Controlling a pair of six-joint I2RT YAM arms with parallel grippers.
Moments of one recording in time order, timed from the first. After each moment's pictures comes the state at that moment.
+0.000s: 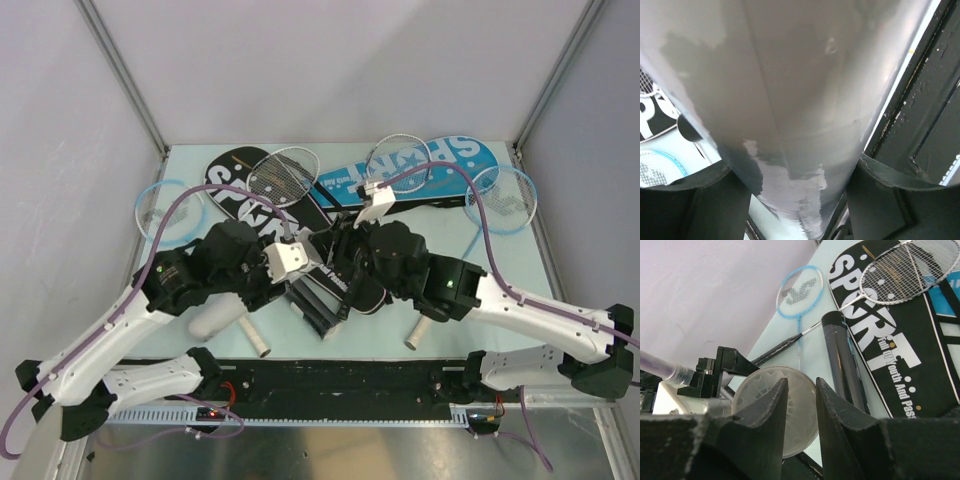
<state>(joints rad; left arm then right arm) -0.85 0.95 1.22 -1.07 0.05 0.40 1.21 1.19 1.26 -0.24 0.44 0.60</state>
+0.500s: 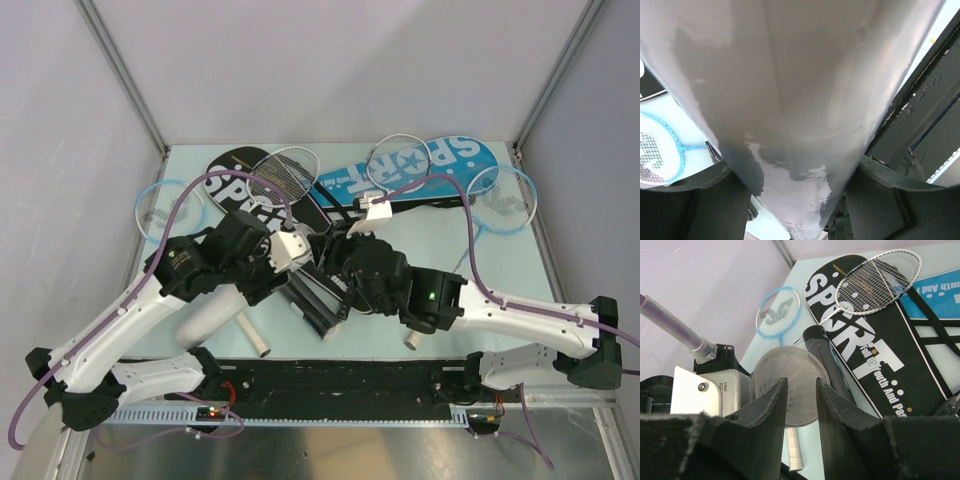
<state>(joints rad) -0.83 1.05 1.30 -1.18 -0.03 0.31 1.31 1.26 1.23 -0.17 0.73 0.62</state>
